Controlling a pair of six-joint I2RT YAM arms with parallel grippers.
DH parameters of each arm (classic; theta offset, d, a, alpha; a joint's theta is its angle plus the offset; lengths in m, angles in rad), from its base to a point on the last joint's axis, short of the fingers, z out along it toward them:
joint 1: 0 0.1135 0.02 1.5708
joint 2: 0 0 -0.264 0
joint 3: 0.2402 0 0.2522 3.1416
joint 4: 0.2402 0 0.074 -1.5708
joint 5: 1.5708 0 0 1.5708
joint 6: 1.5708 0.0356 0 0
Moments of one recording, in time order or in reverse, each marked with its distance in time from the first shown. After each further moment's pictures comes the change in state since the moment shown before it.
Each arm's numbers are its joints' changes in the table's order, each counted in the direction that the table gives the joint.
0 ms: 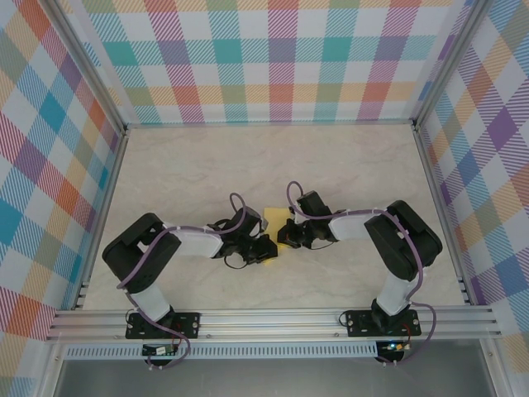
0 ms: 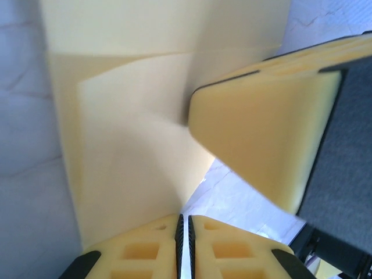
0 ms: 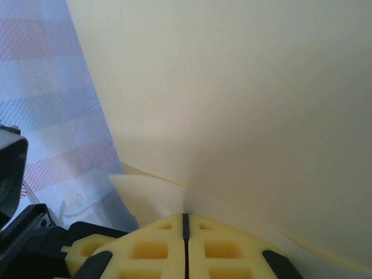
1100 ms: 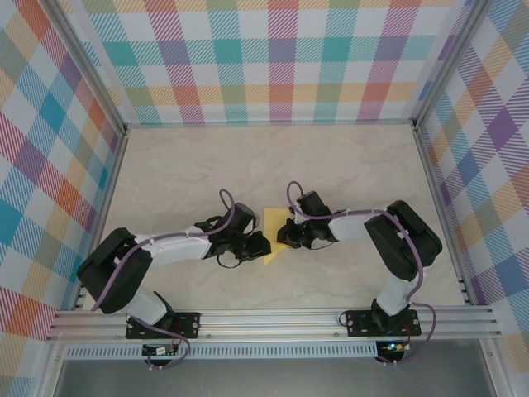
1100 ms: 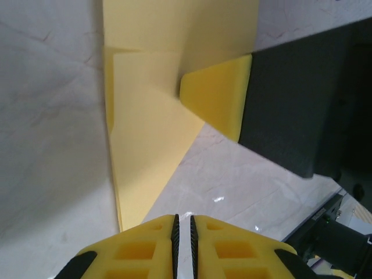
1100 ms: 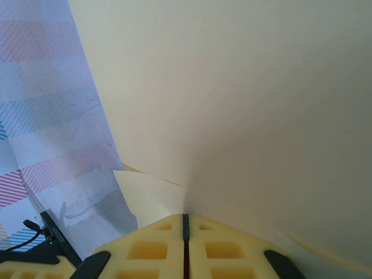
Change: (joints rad) left arm 0.007 0.165 0.023 0.192 -0.098 0.013; right arm 0.000 0.000 0.002 0.000 0.002 0.008
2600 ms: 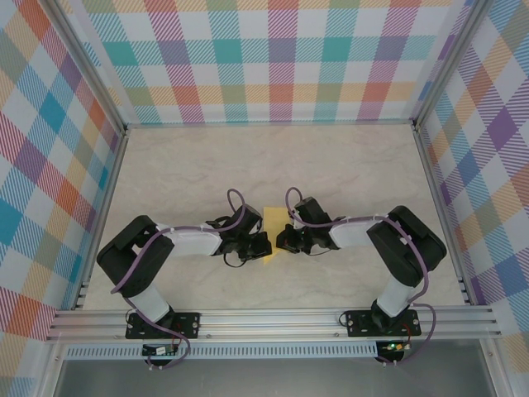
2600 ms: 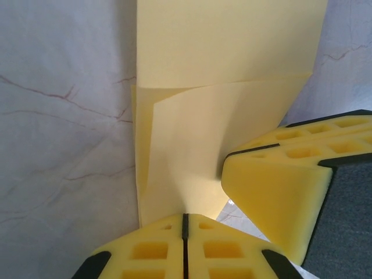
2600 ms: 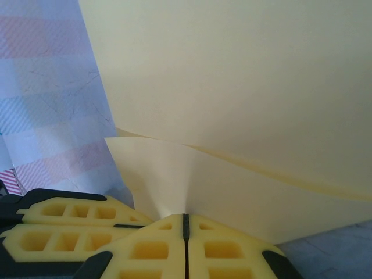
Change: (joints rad) left arm 0.000 -0.132 0.027 -0.038 -0.060 0.049; right arm 0.051 0.048 -0.072 -0.073 0.051 0.045
